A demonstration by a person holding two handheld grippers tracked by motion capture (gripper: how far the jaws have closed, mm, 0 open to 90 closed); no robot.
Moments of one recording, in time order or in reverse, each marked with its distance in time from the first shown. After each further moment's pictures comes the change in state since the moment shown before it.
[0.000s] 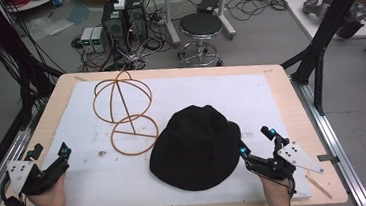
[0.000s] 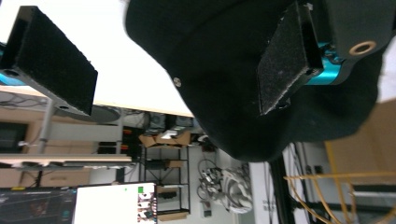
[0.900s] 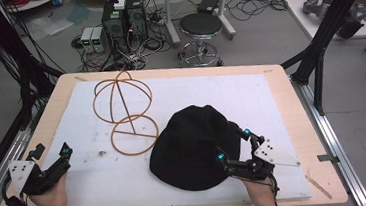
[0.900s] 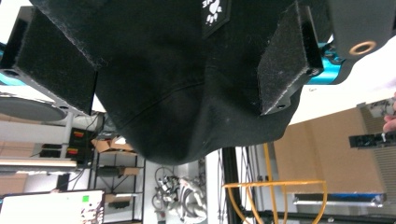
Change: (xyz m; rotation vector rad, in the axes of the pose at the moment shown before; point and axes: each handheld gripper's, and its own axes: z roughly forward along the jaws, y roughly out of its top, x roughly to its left) left arm -0.002 0.000 0.000 0.003 -0.011 -0.013; right arm 0.037 0.003 0.027 0.049 0.194 -0.021
